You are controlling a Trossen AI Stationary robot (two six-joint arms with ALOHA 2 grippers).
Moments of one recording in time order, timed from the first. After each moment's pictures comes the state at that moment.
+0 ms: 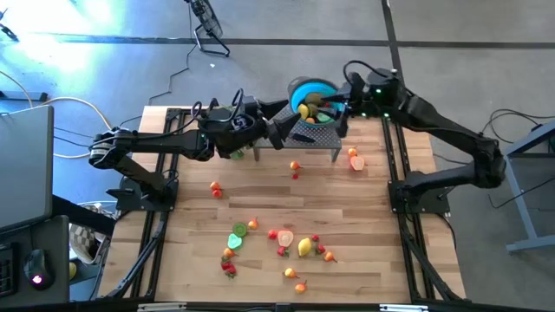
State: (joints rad) left arm 0.07 1.44 1.33 0.36 -0.45 -0.40; right arm -0.55 1.18 1.26 -0.41 -0.22 -0.15
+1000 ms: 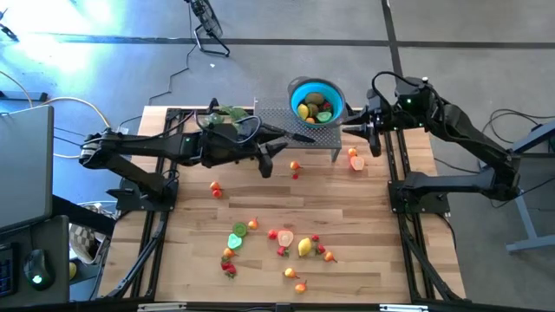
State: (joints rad) left arm -0.02 1.34 1.33 -0.16 -0.41 -0.29; right arm -0.52 0.98 1.26 -0.72 -0.41 -0.11
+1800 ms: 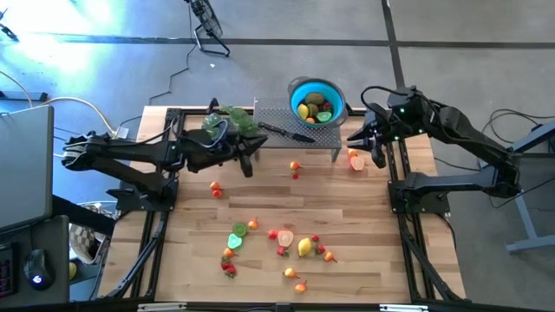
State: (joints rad) left arm -0.02 1.14 1.00 0.12 -0.45 -0.26; right arm -0.46 0.97 1.26 -0.94 -0.35 -0.09
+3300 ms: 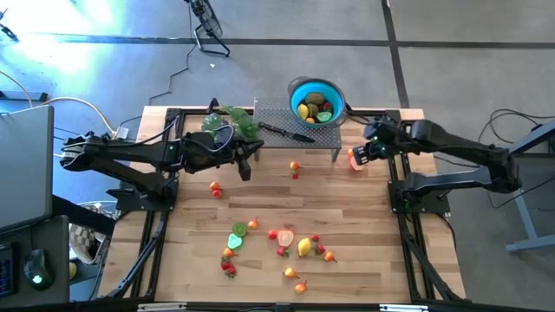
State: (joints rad) left arm -0.02 1.11 0.99 0.00 -0.46 -0.23; right arm -0.35 0.98 0.99 -1.18 0.18 0.86
